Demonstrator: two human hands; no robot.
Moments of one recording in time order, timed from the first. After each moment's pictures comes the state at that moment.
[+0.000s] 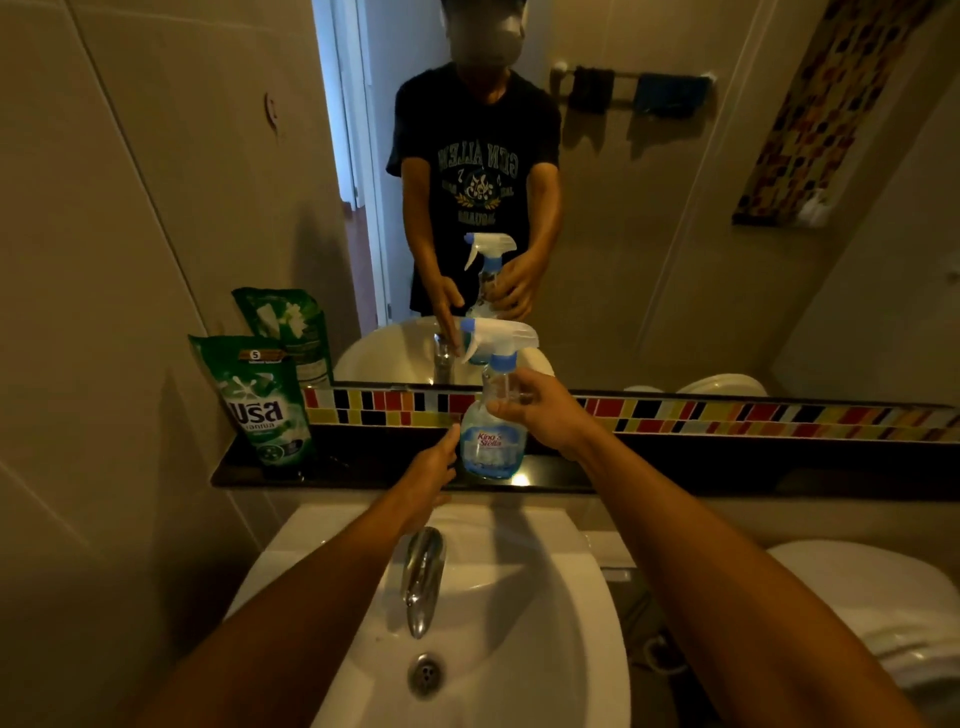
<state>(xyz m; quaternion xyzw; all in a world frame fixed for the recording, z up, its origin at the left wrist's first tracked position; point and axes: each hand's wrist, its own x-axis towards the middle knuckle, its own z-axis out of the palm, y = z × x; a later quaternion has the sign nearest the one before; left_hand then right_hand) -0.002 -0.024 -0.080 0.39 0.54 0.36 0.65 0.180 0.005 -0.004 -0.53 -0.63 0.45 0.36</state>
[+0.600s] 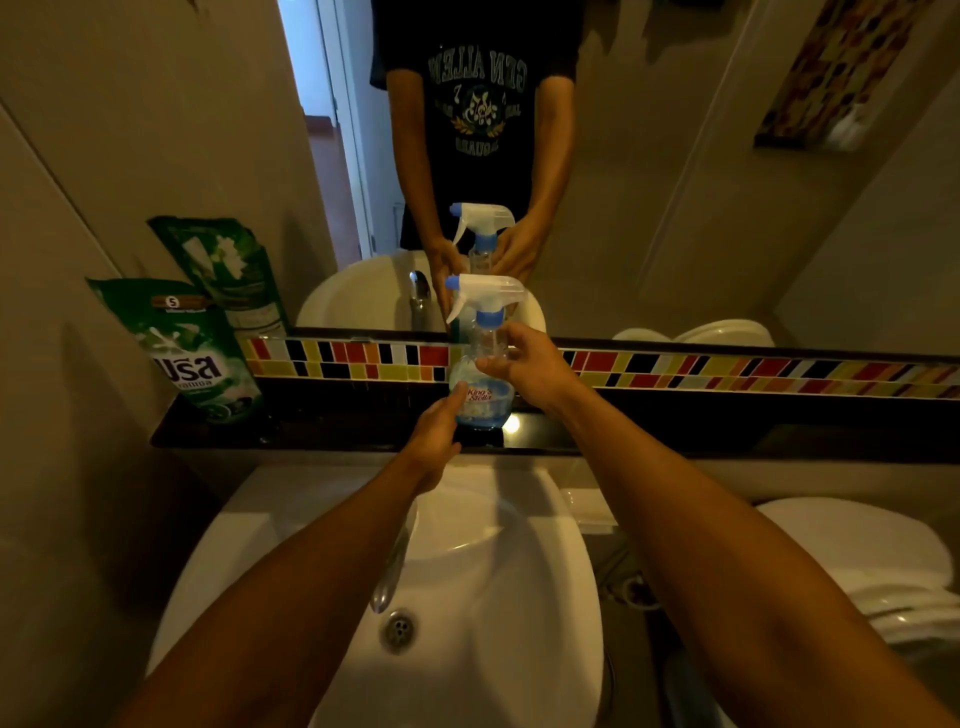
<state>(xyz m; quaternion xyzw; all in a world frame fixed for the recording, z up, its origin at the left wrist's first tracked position) 0.060 0.014 -0.117 0.34 0.53 0.41 0.66 0.211 0.055 -0.047 -0.55 -0.59 0.47 0.36</state>
